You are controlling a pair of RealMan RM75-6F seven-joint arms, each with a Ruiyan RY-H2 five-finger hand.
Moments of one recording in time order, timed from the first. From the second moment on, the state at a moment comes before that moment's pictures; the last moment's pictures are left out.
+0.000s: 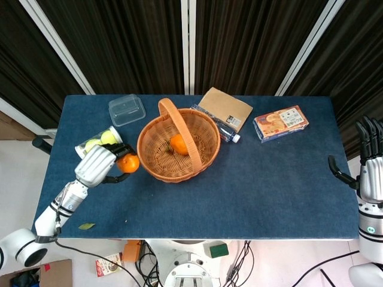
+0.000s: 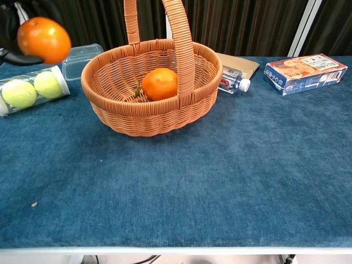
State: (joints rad) left arm -0.59 -1.20 -0.09 -1.64 1.59 1.23 -0.07; right arm 0.23 -1.21 0.26 -1.48 -1.56 1.72 0.20
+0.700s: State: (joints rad) left arm -0.92 -1.54 -0.24 -1.27 1.33 0.80 -0.10; right arm 0.25 -1.22 0.26 -1.44 -1.56 1.70 0.22
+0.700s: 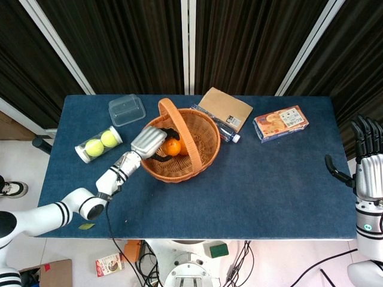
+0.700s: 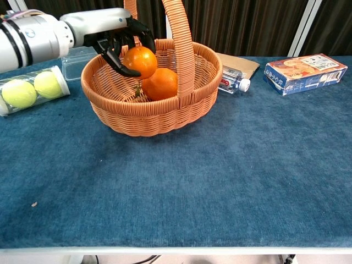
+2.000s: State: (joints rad) left arm -0.84 -1.38 -0.15 -1.49 1.36 0.95 0.04; right arm 0.22 -1.23 0.25 -1.42 -1.58 1.75 0.26
